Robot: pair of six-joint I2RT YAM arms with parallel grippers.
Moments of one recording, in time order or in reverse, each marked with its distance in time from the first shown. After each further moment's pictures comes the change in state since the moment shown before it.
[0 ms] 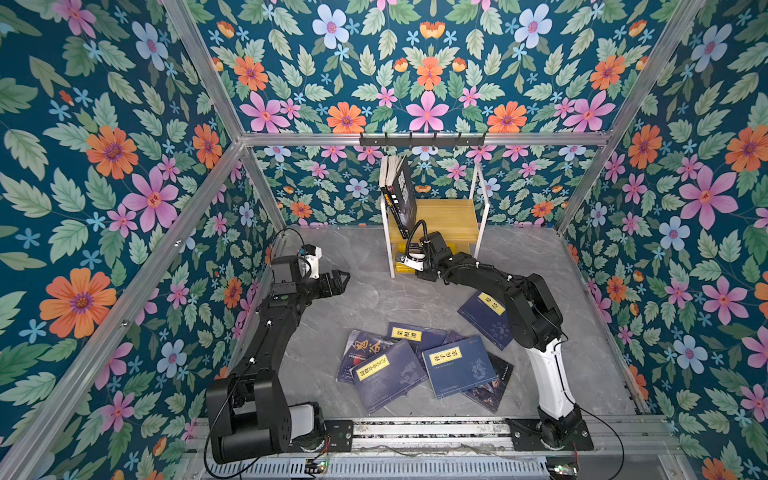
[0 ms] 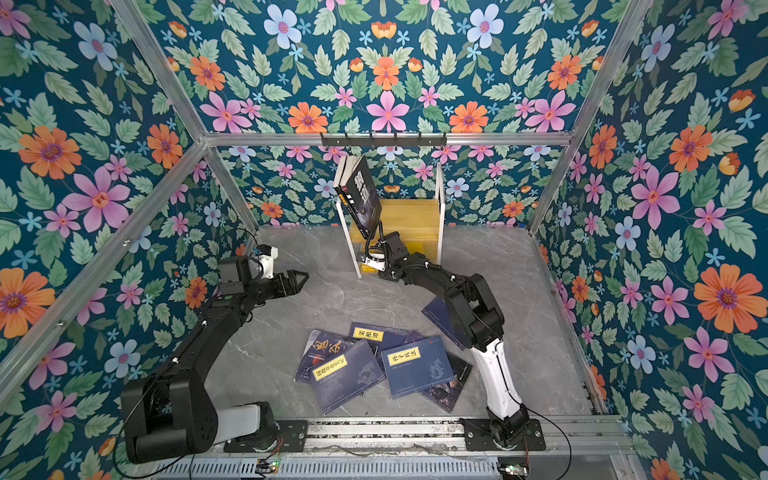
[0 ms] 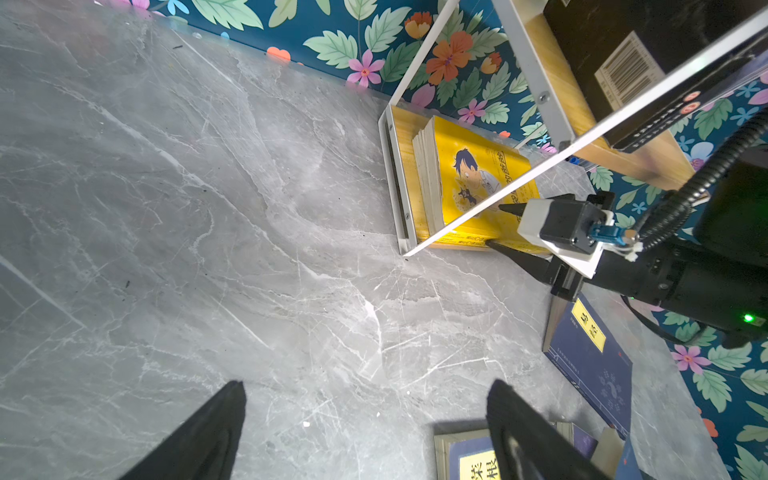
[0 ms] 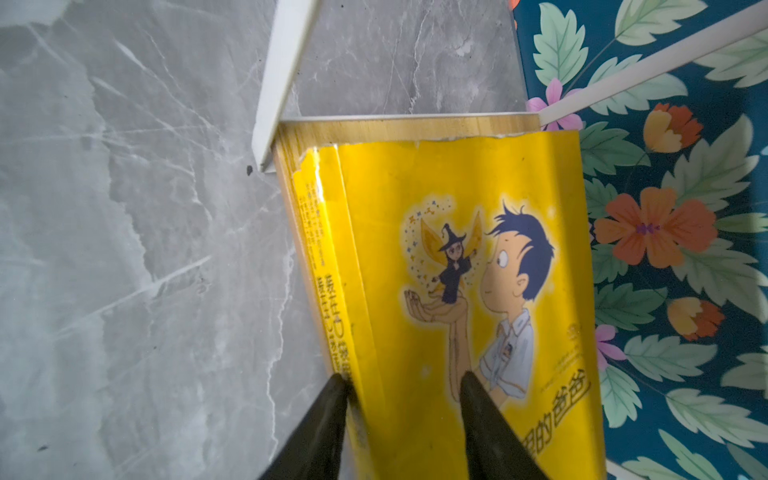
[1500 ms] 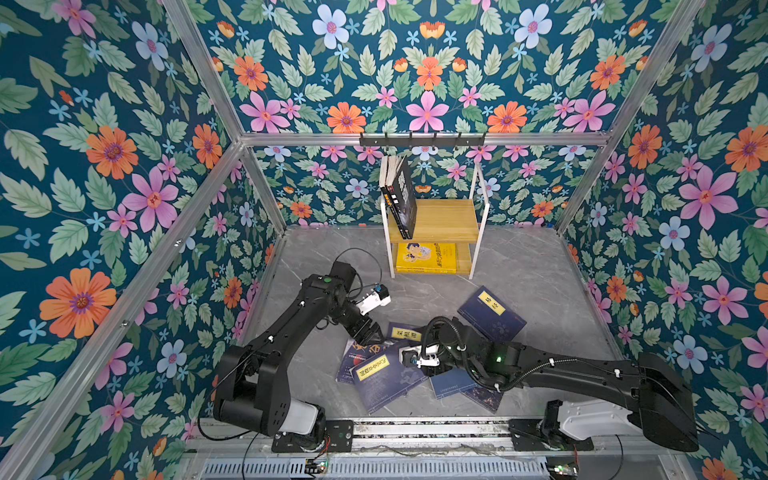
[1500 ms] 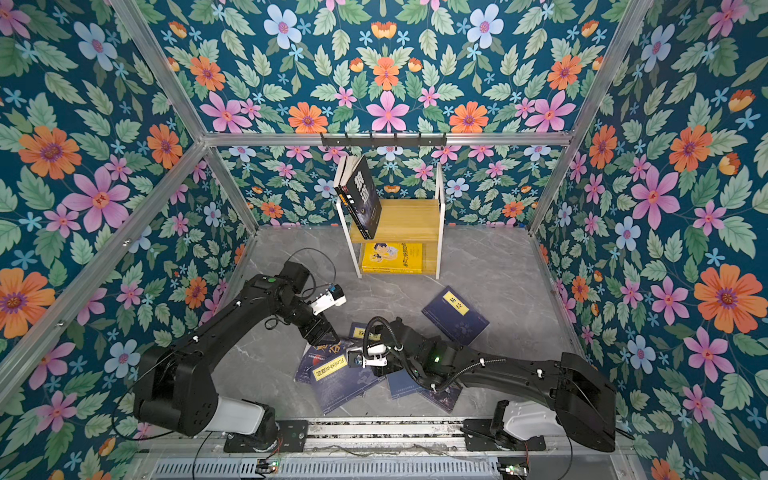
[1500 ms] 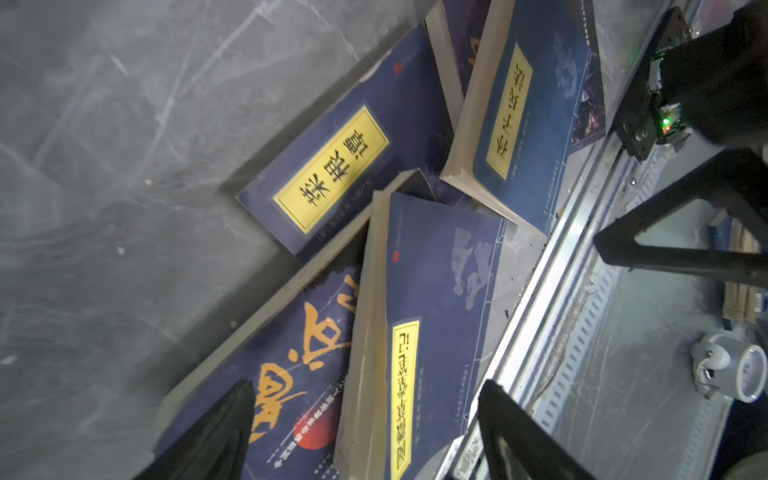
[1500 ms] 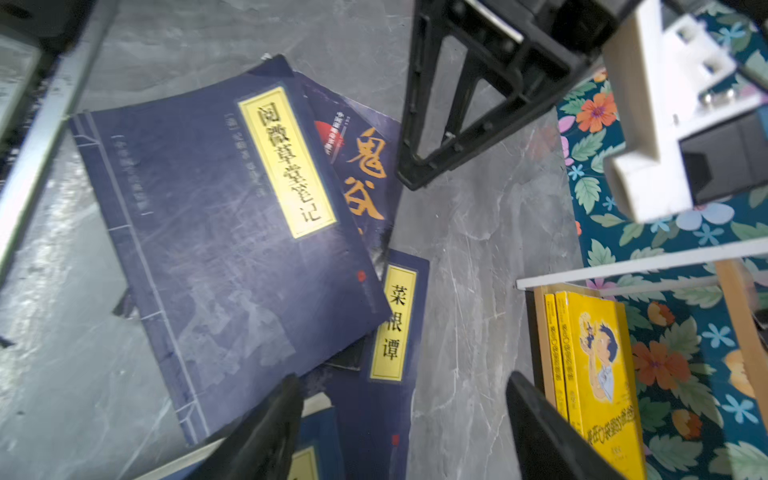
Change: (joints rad) left arm -0.404 0.151 0.190 -0.856 0.024 0.764; right arm 0.556 -0.915 -0.983 0.216 0.006 0.108
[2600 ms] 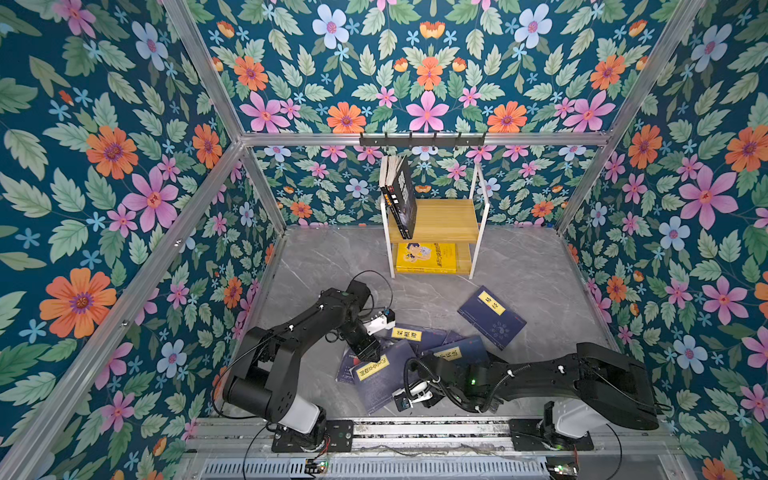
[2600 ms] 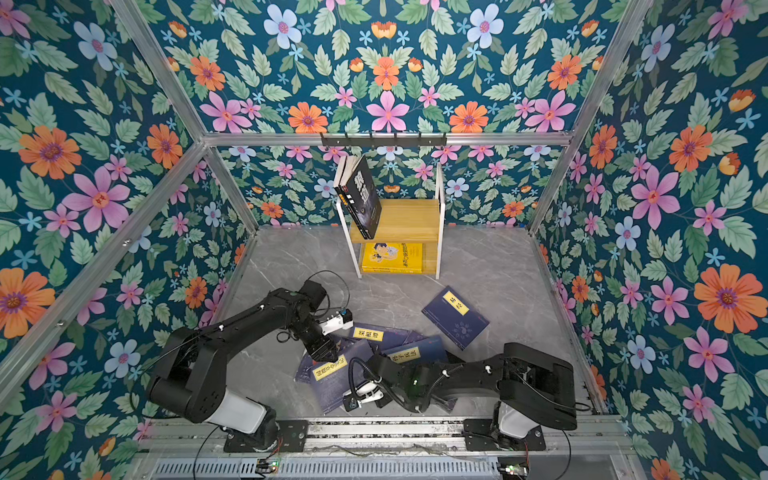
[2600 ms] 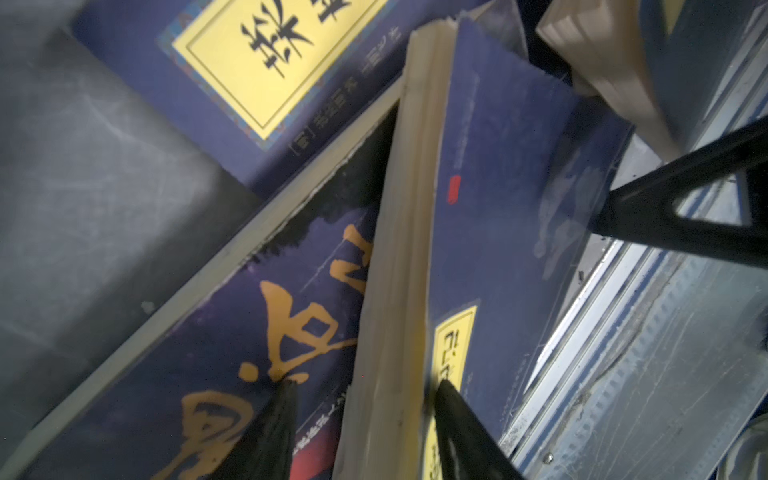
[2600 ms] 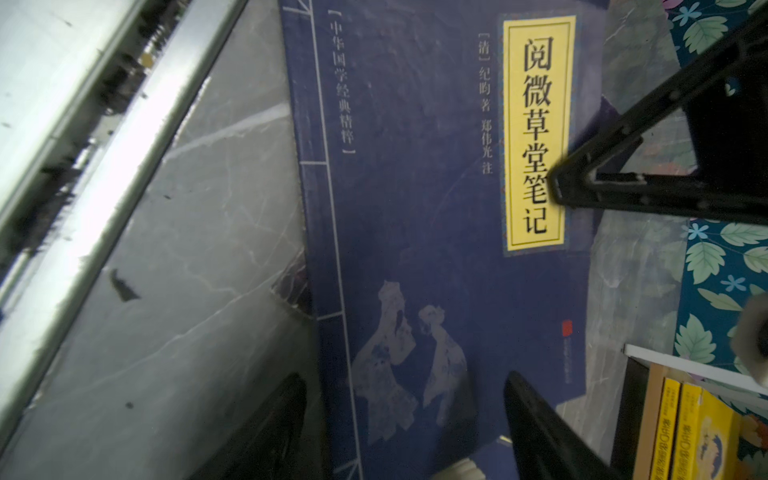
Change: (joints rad) left arm -0.104 0.080 -0.152 0.126 -0.167 -0.034; right arm 0.137 0.247 -0.073 0.098 0.069 -0.118
